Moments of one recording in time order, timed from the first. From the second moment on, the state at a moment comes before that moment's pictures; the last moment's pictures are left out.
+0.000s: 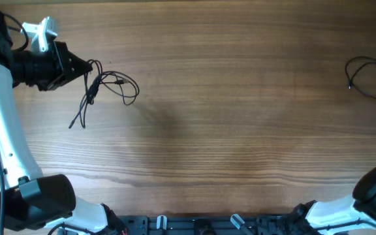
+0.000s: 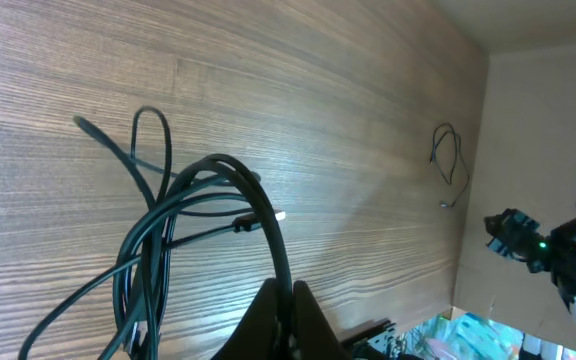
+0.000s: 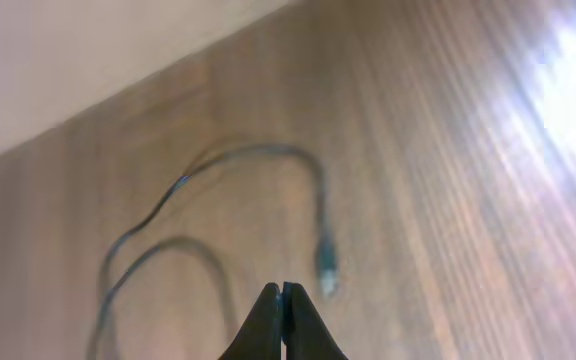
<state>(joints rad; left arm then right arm) 0.33 1.71 1.94 -1.59 0.73 0.04 -0.70 1.73 1.17 -0.35 0.42 1.07</state>
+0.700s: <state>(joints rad) 0.33 1.71 1.94 -1.59 0.73 0.04 -0.84 2.13 1.17 0.20 0.16 0.80</state>
